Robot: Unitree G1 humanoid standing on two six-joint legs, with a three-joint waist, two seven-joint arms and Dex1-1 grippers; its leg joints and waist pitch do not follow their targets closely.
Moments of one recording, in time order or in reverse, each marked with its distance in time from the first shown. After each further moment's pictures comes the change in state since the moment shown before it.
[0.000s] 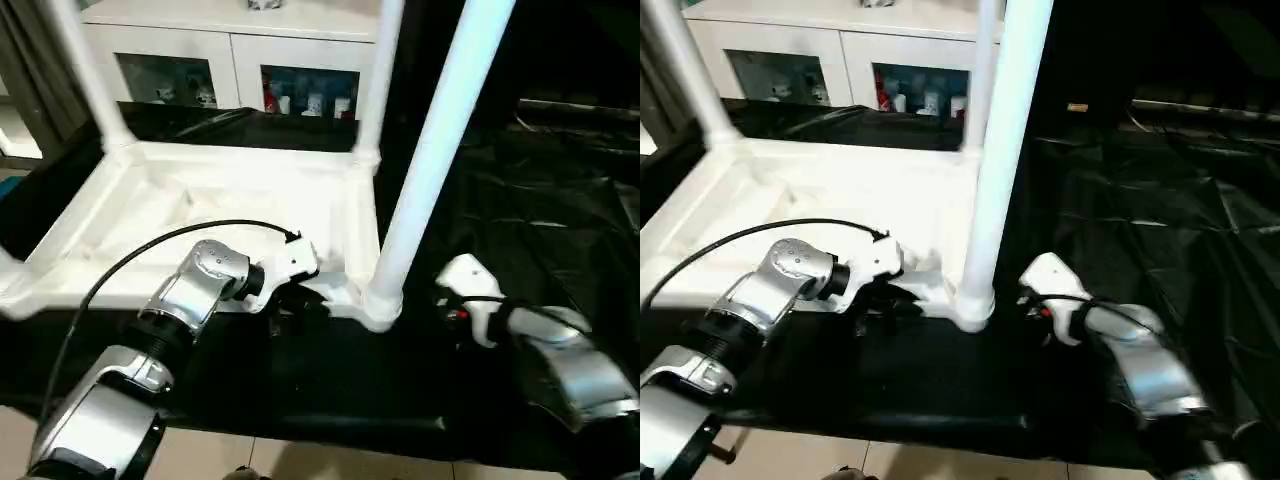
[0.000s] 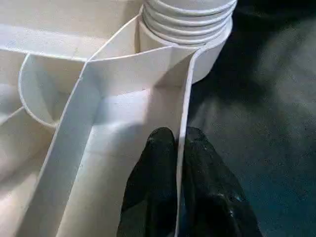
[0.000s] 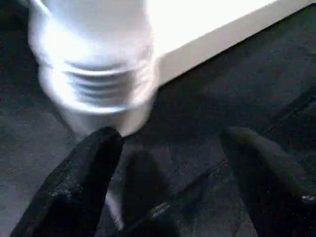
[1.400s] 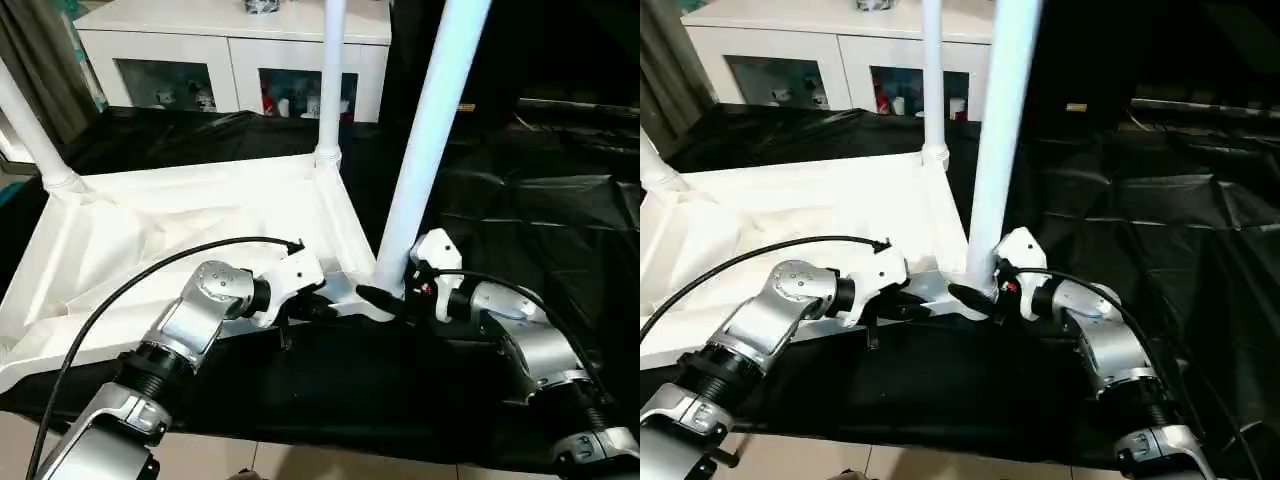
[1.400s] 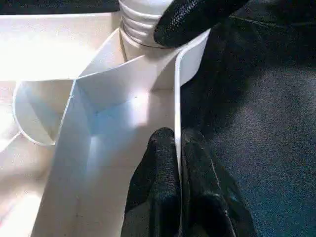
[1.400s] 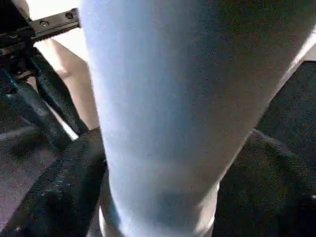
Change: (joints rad) left arm 0.148 0.005 0.003 -0.230 0.023 0.011 0.073; right arm -0.160 0.180 0.023 0.199 0.028 -0.133 0.012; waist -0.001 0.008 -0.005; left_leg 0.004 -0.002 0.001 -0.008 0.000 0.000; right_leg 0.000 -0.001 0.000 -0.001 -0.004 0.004
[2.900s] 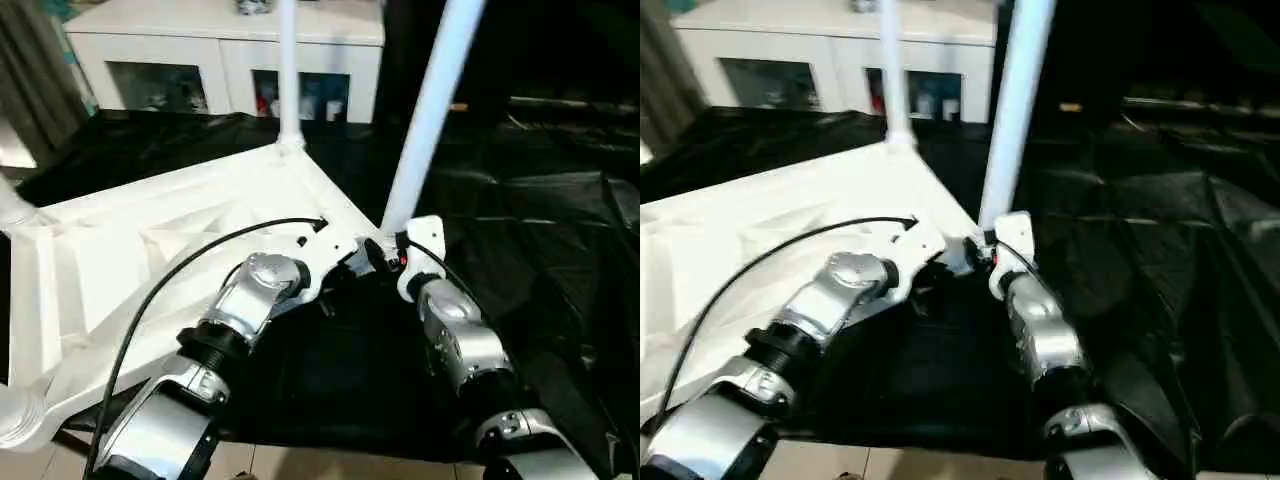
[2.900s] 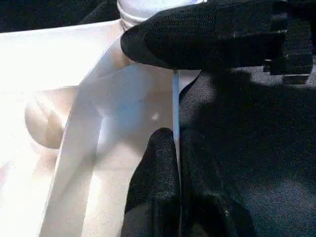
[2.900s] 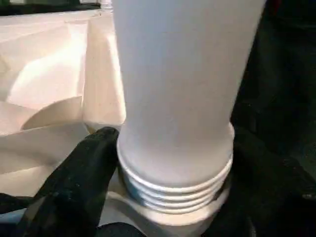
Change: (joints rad) left arm -0.141 -0.209 0.044 0.234 0.072 0.041 0.397; right arm -0.102 0.292 -0.164 0.269 -0.043 -0.085 -0.636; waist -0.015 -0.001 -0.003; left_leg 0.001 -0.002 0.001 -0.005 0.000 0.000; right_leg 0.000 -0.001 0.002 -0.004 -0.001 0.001
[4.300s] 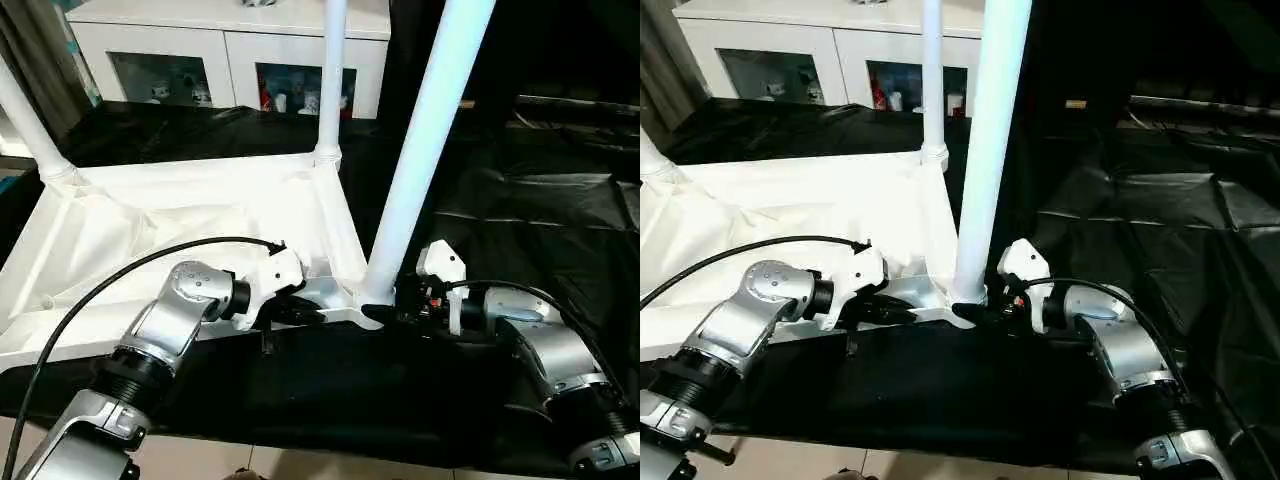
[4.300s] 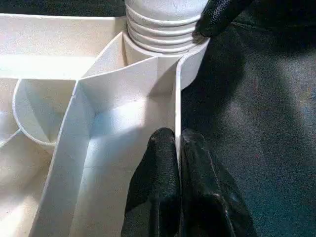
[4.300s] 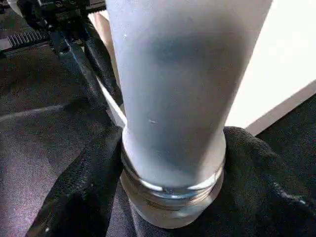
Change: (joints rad) left arm 0.175 0.267 -0.005 -0.266 -0.131 -0.063 -0.501; right arm 0.125 -0.364 0.201 -0.323 0.091 0.118 0.811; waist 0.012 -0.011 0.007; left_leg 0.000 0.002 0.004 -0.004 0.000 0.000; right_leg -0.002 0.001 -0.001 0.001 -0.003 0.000
